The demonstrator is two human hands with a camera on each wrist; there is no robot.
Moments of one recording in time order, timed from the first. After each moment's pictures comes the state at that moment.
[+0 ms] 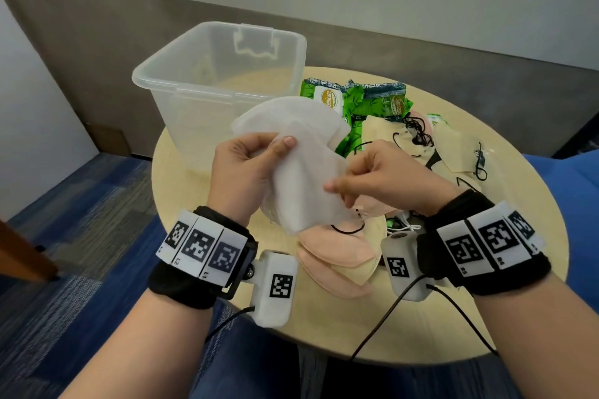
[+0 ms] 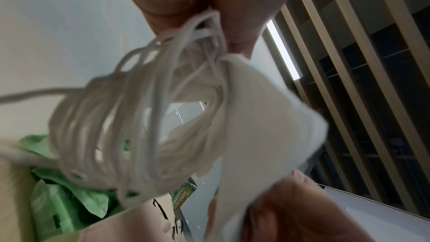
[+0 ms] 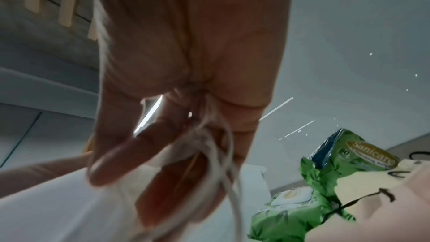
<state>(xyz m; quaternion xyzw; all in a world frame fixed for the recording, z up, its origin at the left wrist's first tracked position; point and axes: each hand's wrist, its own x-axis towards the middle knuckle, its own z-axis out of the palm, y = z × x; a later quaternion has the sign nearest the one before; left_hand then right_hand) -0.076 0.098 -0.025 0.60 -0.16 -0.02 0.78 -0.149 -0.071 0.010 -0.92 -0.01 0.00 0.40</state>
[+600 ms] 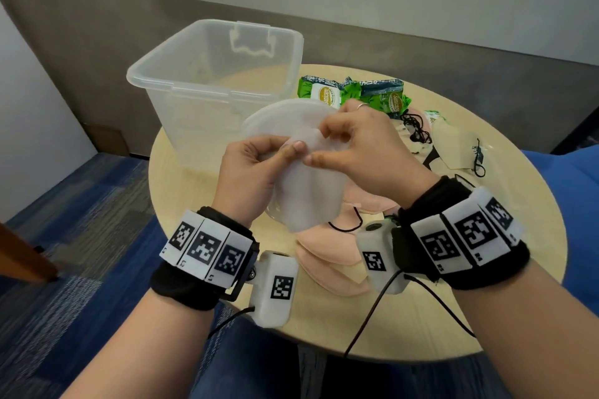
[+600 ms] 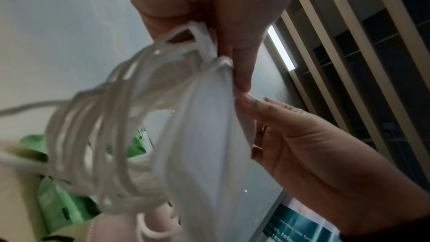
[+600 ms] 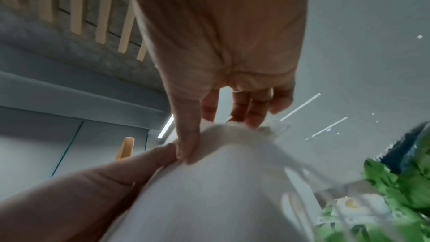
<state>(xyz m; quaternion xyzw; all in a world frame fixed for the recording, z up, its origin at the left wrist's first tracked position) -0.080 0.093 -0.026 0.61 -0.23 -0.04 0.76 -0.135 -0.043 0.028 -0.95 0.02 -0.18 0.27</state>
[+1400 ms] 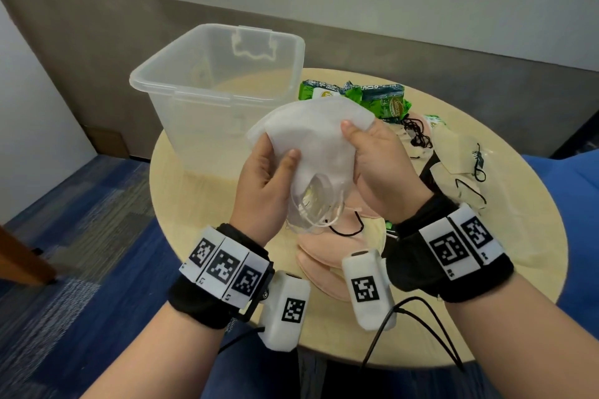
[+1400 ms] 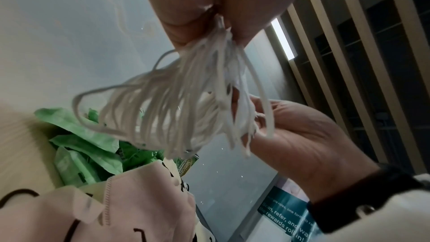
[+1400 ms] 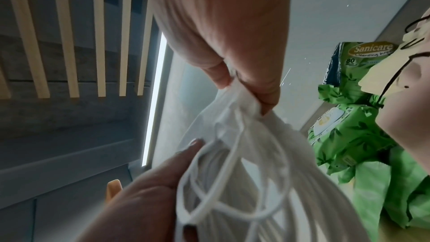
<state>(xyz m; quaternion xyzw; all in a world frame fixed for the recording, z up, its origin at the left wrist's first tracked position) -0.092 0.084 -0.037 0.57 -0.27 -0.01 0.78 -0.126 -0.038 0.009 -0.61 0.11 -0.19 0.77</state>
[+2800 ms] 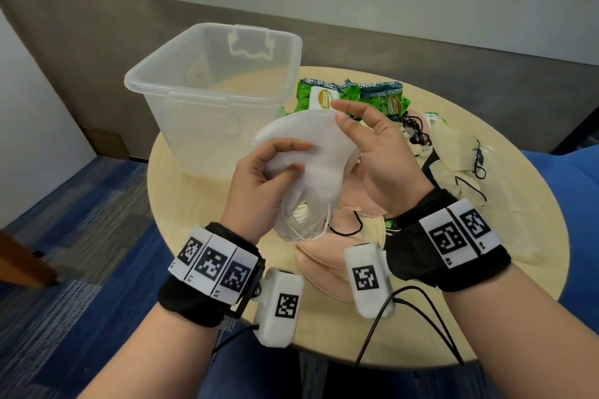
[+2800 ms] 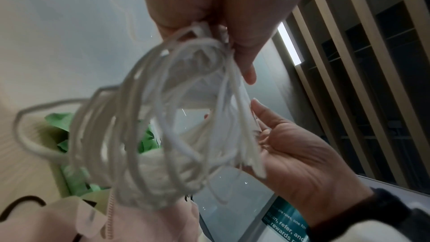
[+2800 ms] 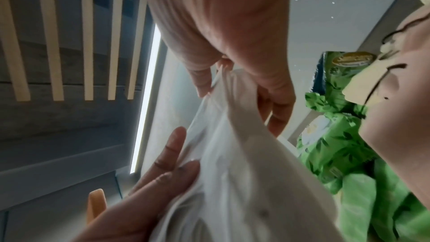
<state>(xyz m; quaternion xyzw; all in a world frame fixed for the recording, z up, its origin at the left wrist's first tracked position) -0.087 0.089 -0.038 0.59 -0.29 -0.03 0.75 -0.131 -0.046 0.013 -0.62 0.08 -0.20 0.75</state>
